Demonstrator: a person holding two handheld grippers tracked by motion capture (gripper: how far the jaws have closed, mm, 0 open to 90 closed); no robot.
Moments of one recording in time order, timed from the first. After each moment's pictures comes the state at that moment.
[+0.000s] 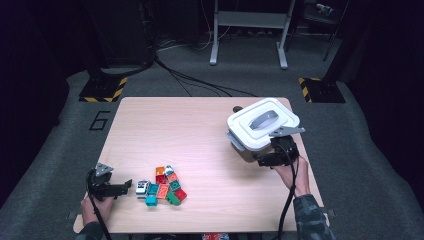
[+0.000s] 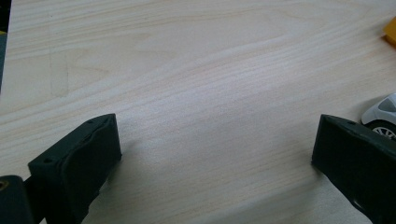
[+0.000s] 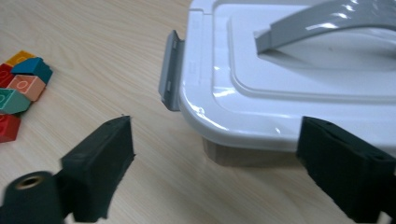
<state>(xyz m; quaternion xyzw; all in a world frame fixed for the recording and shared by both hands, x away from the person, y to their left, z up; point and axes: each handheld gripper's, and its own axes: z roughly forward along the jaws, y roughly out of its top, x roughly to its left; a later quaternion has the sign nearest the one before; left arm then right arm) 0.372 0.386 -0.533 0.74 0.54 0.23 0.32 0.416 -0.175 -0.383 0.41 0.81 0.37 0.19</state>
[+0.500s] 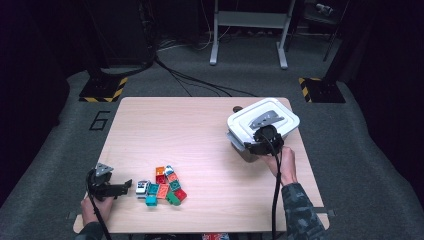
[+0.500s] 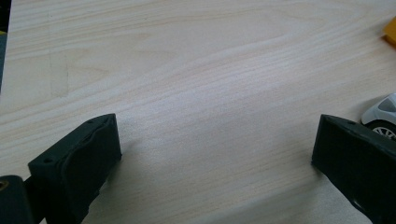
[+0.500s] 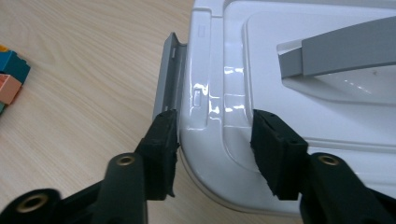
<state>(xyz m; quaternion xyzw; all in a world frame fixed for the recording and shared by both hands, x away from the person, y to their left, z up) 0.372 0.386 -0.532 0.74 0.54 0.23 0.32 0.454 -0.141 -0.389 0.42 0.83 0.32 0.18</state>
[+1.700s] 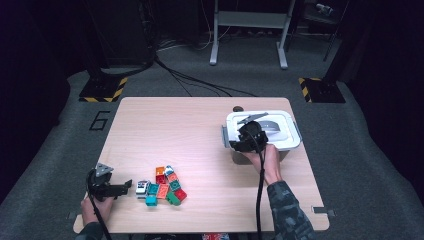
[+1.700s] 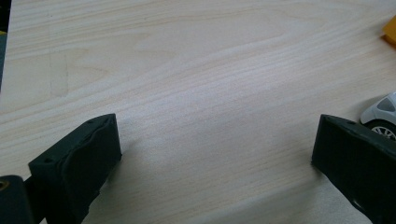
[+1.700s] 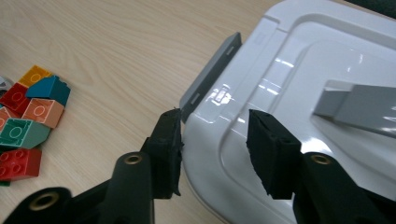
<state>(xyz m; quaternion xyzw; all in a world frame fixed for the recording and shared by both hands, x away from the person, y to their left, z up) 0.372 0.386 -0.533 0.74 0.54 0.23 0.32 0.459 -0.099 -0.381 0.42 0.83 0.33 0.15</state>
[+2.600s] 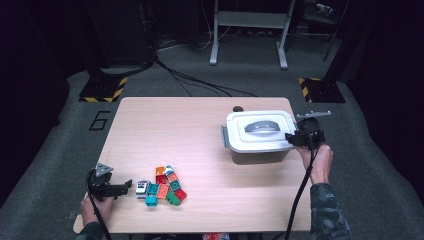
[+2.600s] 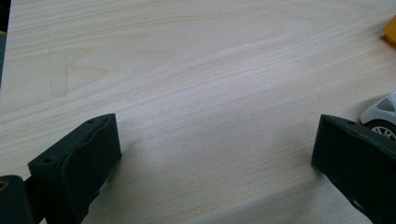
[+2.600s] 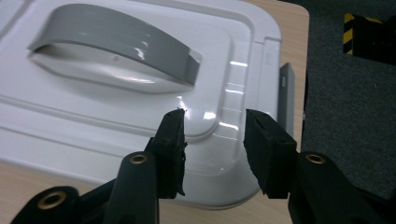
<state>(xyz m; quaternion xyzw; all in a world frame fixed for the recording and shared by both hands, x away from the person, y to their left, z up) 0.372 0.385 -0.533 0.74 0.54 0.23 0.32 0.459 -0.247 -0.370 0.56 0.74 0.29 0.23</state>
